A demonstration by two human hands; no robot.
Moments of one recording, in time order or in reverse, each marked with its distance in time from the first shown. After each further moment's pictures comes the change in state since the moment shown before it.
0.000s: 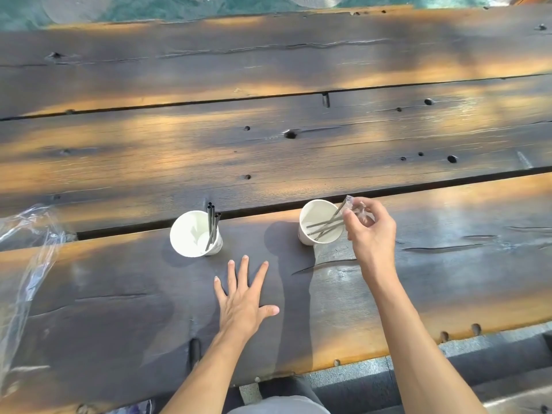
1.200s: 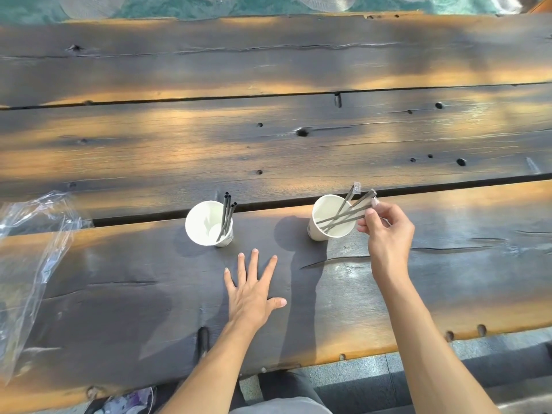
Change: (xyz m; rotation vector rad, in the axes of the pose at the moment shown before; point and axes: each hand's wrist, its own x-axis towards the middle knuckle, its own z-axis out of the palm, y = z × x) left_hand -0.002 -0.003 0.002 0.017 0.029 0.027; right_hand -0.007 0.005 0.001 0.114 0.113 0.039
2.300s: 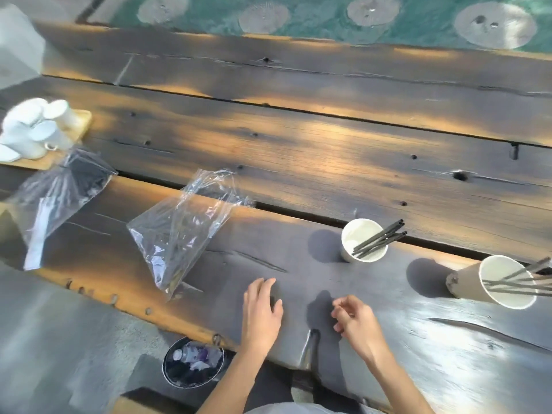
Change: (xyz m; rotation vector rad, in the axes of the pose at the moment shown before) left_hand -0.102 -0.178 -0.018 -0.660 0.434 -0.464; right_hand -0.189 0.067 0.147 -0.479 -0.896 0.272
